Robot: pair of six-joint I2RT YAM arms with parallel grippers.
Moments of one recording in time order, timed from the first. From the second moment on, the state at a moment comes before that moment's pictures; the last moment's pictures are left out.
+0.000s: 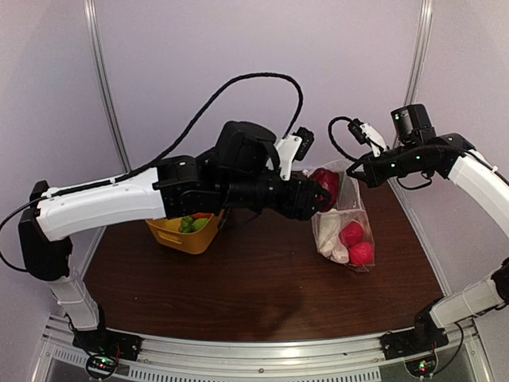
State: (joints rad) left arm -1.22 1.74 1.70 -0.35 -0.10 -0.36; right arm 0.38 1.30 1.41 -0.80 -0.29 -0.14
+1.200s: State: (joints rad) left arm -1.11 2.25 2.14 -0.32 0.05 -0.36; right arm 0.36 1.37 1.57 -0.92 -0.36 -0.12
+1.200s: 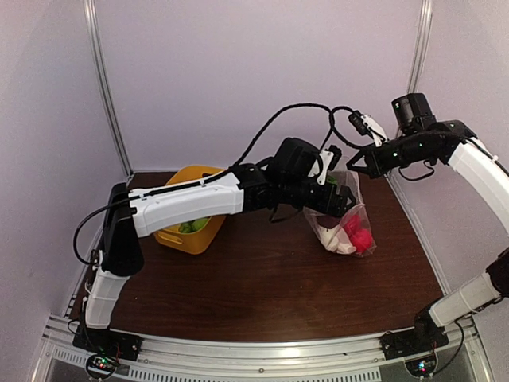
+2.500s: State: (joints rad) left arm -0.59 1.68 1.42 -0.79 -0.12 -0.16; right arm 0.21 1.36 1.40 -0.76 -0.36 -0.15
